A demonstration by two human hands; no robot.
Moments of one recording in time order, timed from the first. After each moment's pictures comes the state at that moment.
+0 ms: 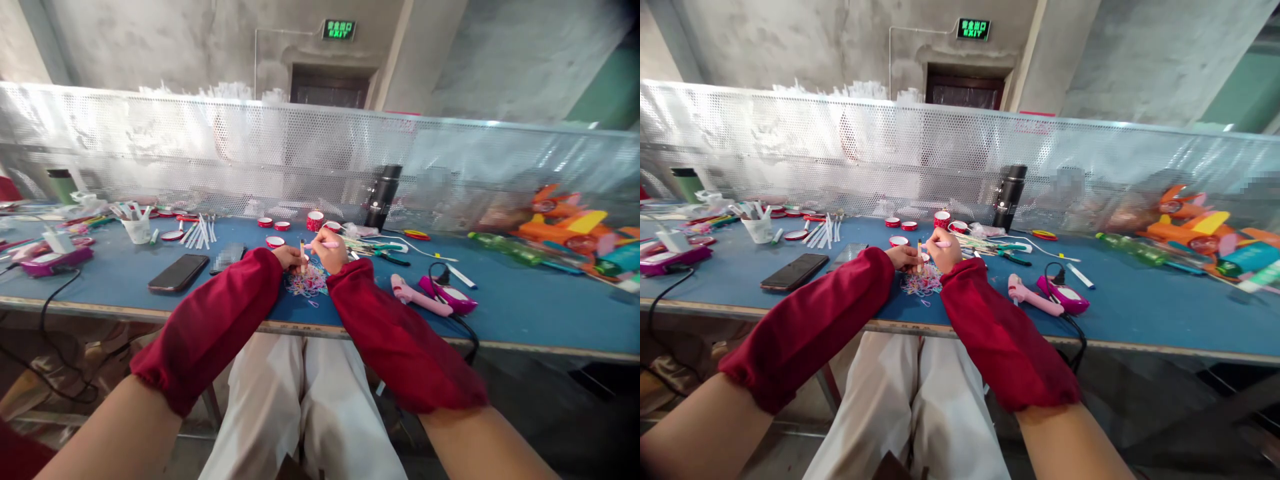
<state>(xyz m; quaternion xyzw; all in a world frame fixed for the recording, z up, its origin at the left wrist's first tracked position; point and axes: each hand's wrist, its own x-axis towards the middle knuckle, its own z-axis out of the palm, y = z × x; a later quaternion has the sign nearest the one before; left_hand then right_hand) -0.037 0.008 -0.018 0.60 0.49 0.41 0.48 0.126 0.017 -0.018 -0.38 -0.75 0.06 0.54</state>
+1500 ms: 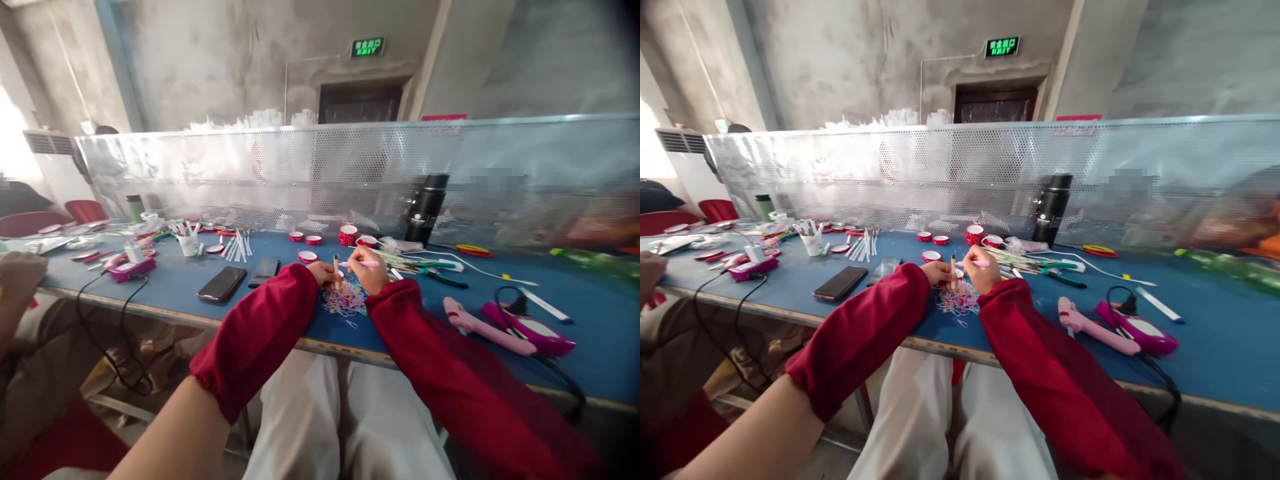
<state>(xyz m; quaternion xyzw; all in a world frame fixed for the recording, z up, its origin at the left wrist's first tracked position) -0.040 0.001 -0.010 0.66 0.45 0.32 0.51 0.127 0.020 -0.020 -0.37 -0.75 0.11 0.54</state>
